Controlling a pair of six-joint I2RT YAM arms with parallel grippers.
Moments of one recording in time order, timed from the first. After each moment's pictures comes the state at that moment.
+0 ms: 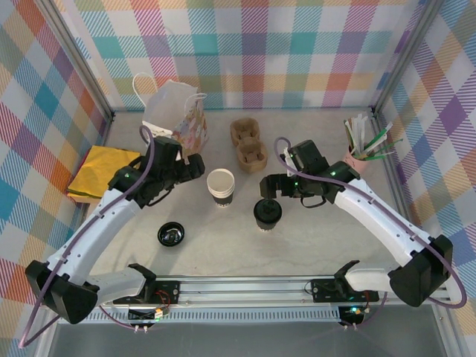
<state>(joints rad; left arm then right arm) -0.47 1.16 1.22 -0.85 -0.20 -0.66 0.61 1.27 1.18 -0.89 -0.15 0.44</state>
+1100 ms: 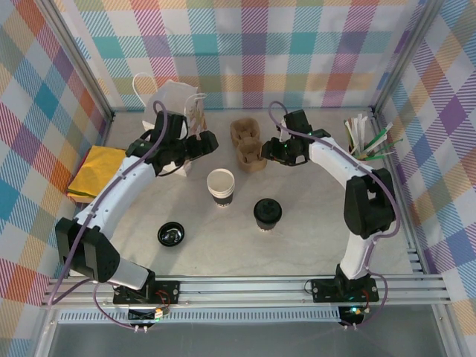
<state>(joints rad) -0.37 1.47 1.39 -0.68 0.16 -0.65 0.36 1.86 1.47 -0.58 -0.39 0.53</state>
